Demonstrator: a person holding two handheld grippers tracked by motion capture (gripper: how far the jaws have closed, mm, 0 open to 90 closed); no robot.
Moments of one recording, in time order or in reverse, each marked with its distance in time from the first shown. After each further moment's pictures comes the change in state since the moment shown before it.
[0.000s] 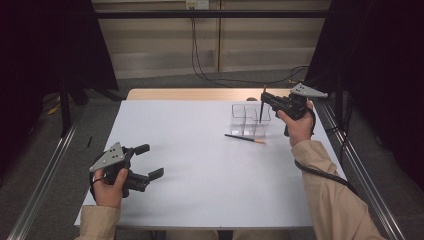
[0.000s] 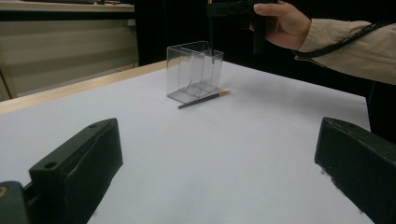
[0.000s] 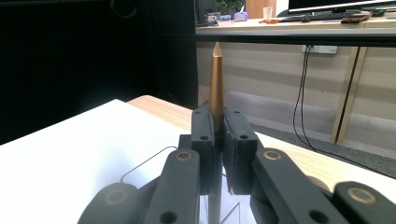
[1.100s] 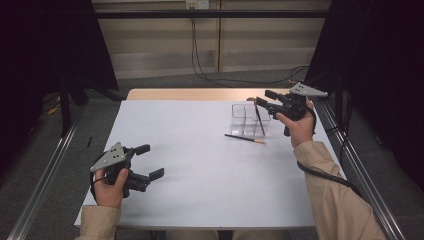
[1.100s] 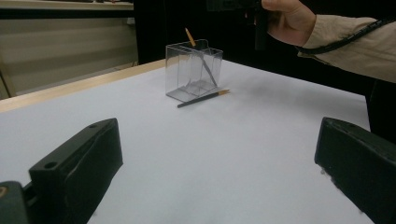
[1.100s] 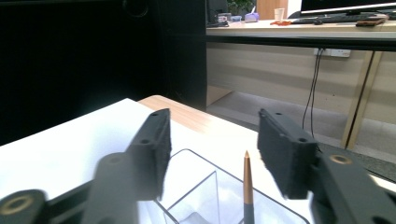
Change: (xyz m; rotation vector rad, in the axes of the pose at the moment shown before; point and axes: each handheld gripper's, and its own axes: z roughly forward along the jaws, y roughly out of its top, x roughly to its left) left arm -0.001 0.001 0.001 0.006 -0.001 0.003; right arm 0.007 0.006 -0.002 0.000 0.041 -0.022
